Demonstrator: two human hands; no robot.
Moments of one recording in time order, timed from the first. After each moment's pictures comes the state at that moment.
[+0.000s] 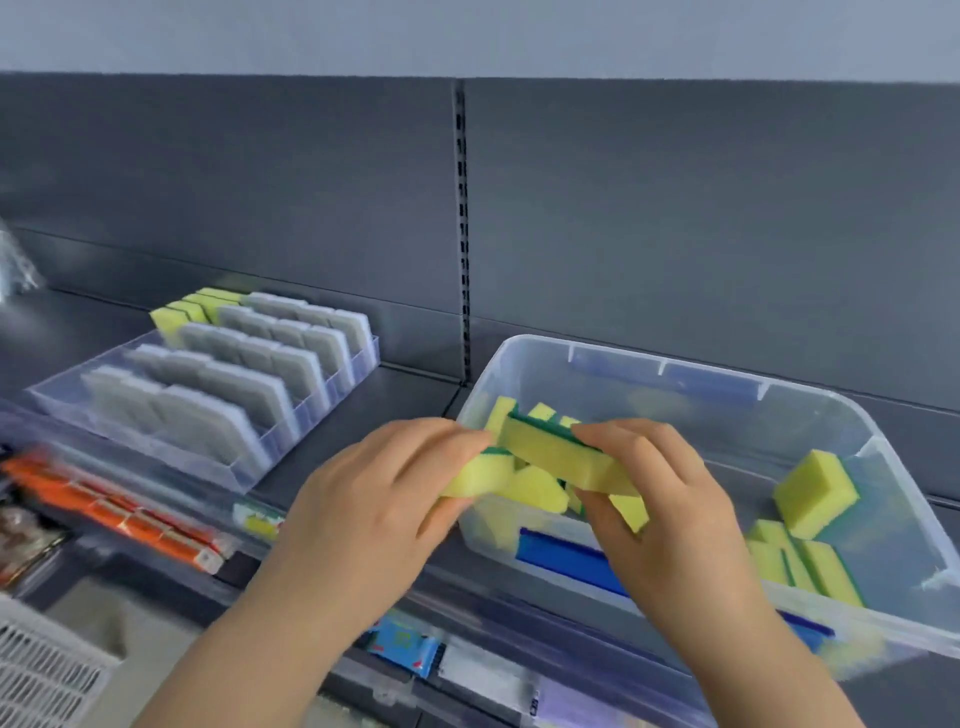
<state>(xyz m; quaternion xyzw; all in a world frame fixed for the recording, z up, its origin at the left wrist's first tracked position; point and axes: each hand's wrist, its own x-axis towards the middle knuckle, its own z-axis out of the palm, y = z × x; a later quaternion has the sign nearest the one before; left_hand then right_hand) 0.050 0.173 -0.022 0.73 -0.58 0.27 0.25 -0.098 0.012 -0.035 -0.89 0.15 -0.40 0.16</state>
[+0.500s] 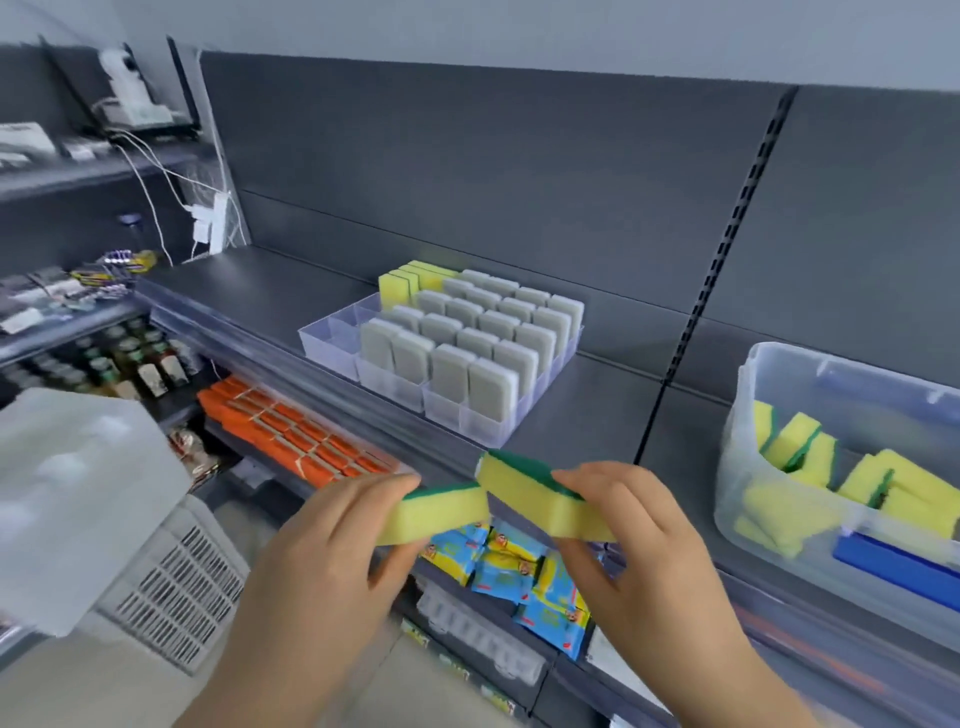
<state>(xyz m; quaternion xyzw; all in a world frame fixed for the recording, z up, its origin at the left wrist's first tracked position) 0.155 0.457 -0.068 0.84 -0.39 0.24 0.28 0.045 0.255 -0.061 -0.91 0.02 -0.37 0.21</state>
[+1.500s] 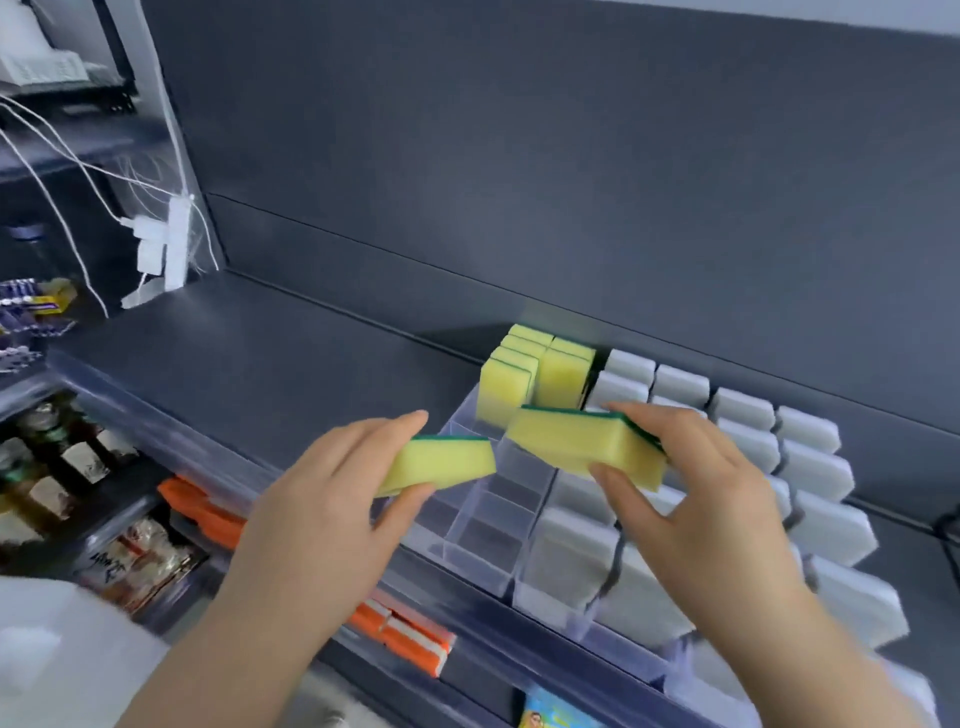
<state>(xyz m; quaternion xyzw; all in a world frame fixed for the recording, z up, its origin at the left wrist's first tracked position) 0.601 0.471 -0.070 0.83 -0.42 0.20 0.30 0.459 0.274 -0.046 -0.90 0.15 -0.36 0.20</state>
